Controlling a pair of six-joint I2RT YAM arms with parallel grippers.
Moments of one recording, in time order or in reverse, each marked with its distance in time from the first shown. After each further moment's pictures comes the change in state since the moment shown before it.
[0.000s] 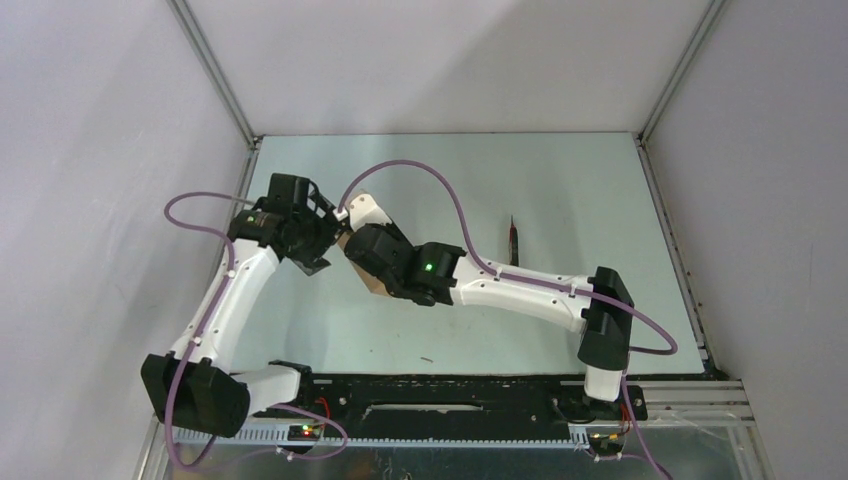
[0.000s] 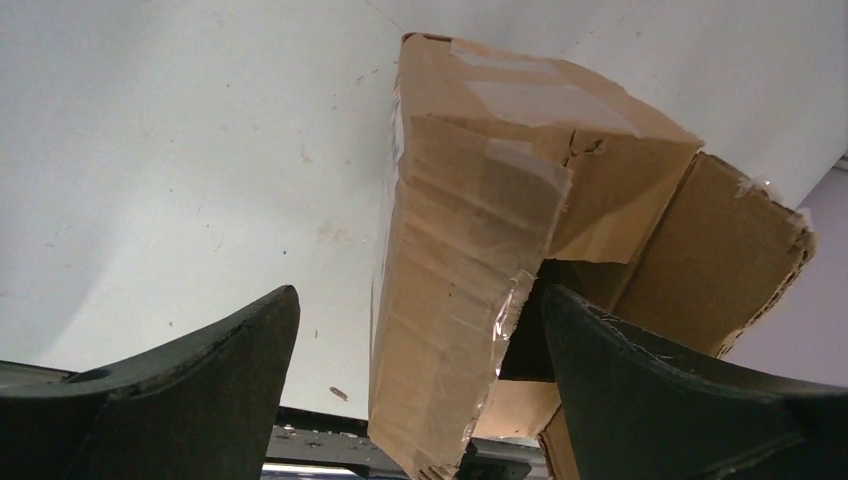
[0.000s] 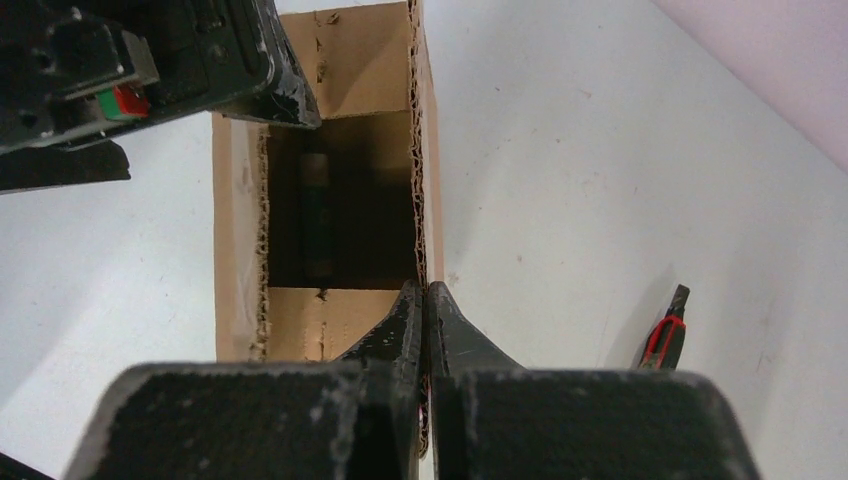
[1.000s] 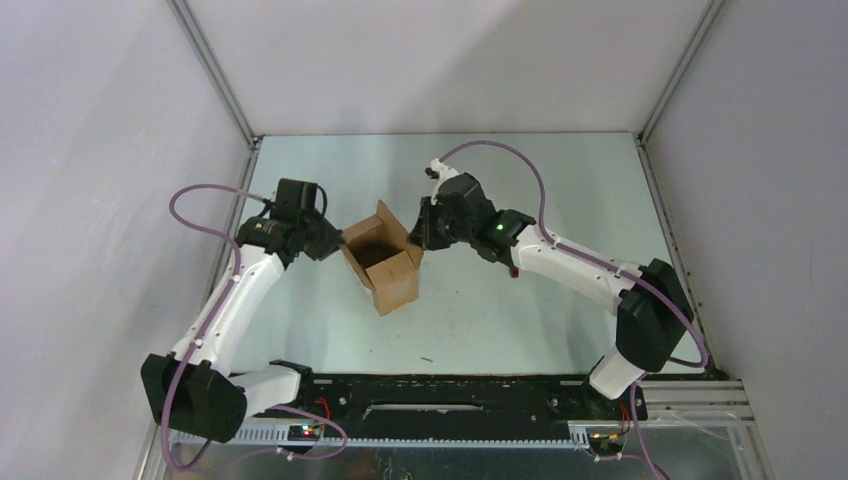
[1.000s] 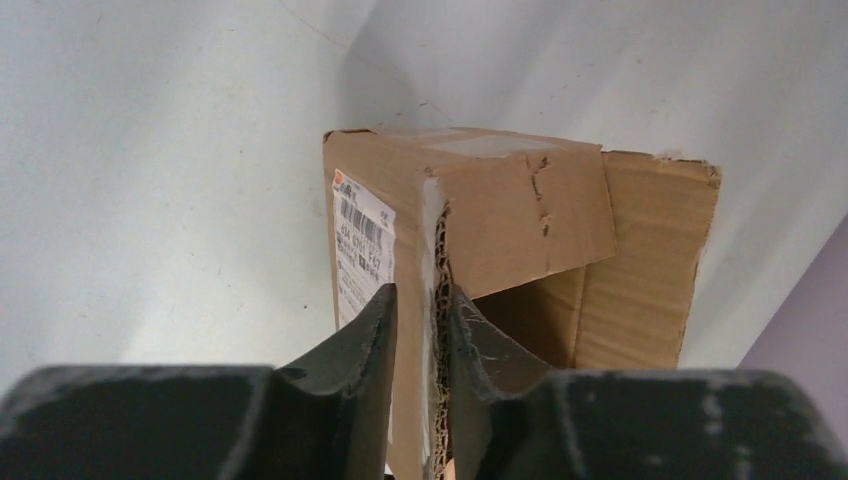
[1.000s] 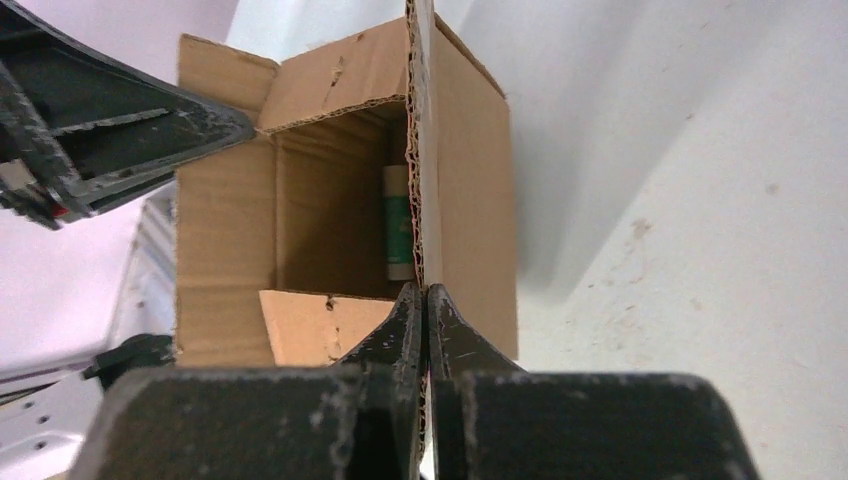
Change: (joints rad) left arm -0.047 -0.020 -0.048 0.107 -0.111 0.074; right arm -0.393 -0.219 -0.388 0.273 -0.809 0.421
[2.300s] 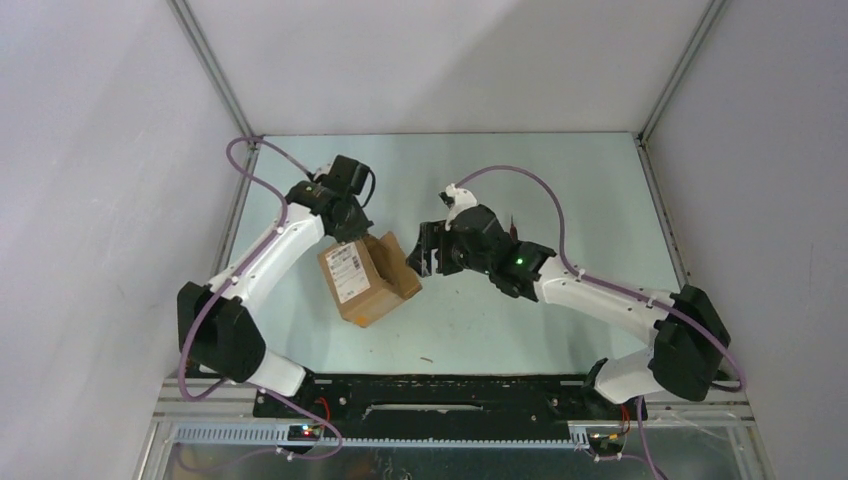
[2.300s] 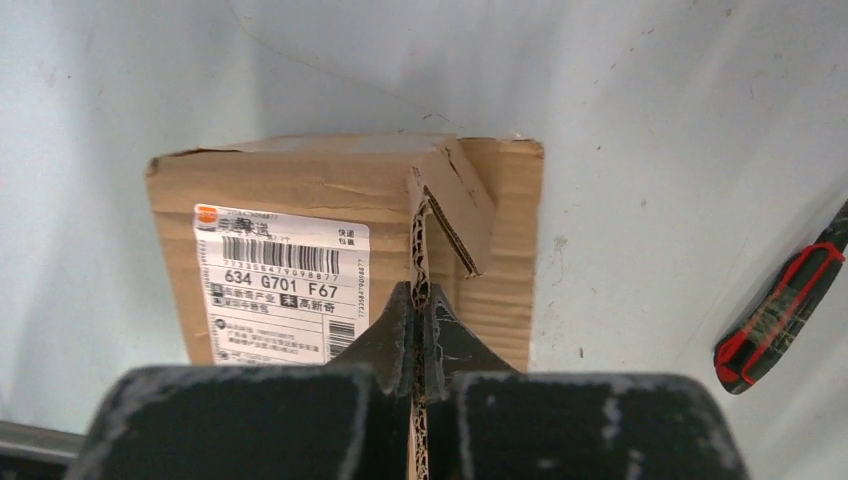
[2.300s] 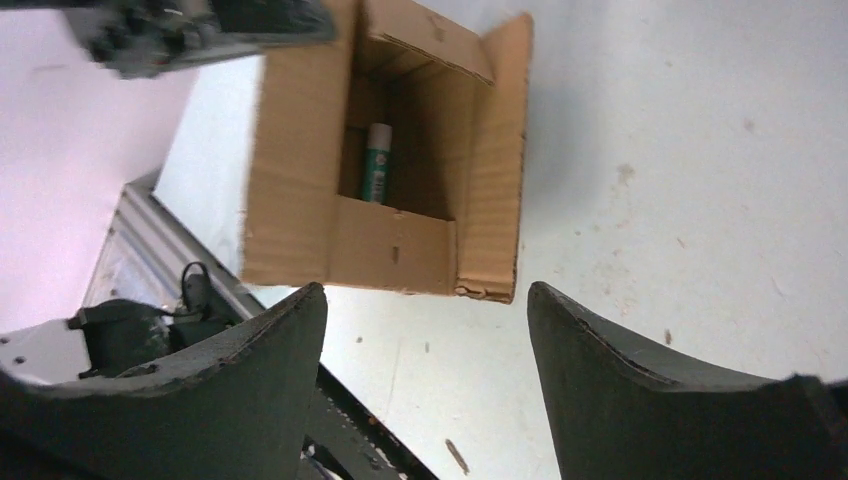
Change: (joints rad) left arm -0.187 0.313 0.239 -0.112 -0.189 0.084; right arm 0.055 -0.184 -0.277 0.110 0.103 0.047
